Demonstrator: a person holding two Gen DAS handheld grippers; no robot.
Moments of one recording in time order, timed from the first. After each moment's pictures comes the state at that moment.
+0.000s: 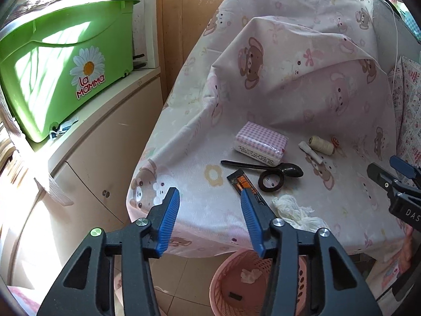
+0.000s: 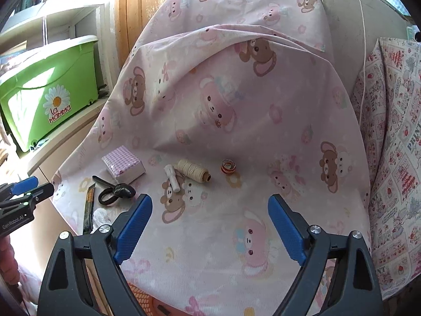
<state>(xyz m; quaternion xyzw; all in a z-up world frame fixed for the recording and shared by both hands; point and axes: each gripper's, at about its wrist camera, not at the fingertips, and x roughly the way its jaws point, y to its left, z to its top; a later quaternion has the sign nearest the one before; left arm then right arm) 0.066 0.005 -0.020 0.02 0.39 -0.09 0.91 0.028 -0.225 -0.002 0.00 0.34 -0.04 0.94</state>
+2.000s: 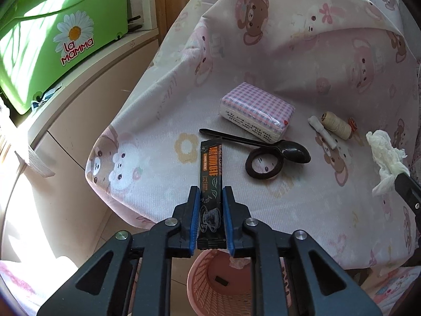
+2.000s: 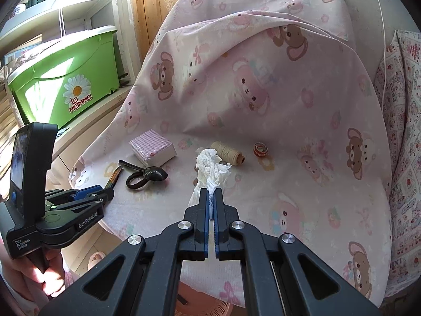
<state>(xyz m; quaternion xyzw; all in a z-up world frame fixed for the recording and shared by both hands) 0.096 -0.040 -0.060 0.00 0.48 -0.05 0.88 0.017 -0.214 -0.006 0.04 0.35 0.01 0.94</state>
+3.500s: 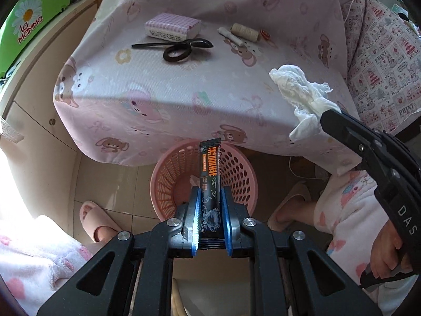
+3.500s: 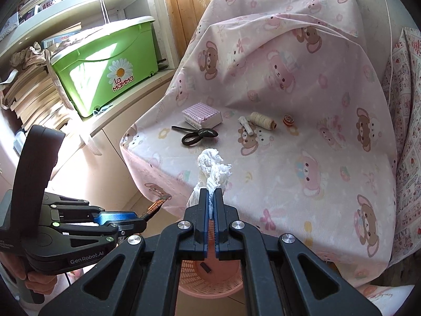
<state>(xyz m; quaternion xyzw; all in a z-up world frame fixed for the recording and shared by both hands) -0.011 -0.052 -0.051 0.03 0.60 -0.21 0.77 -0.065 -0.187 0.004 0.05 0.40 0.10 0.91</state>
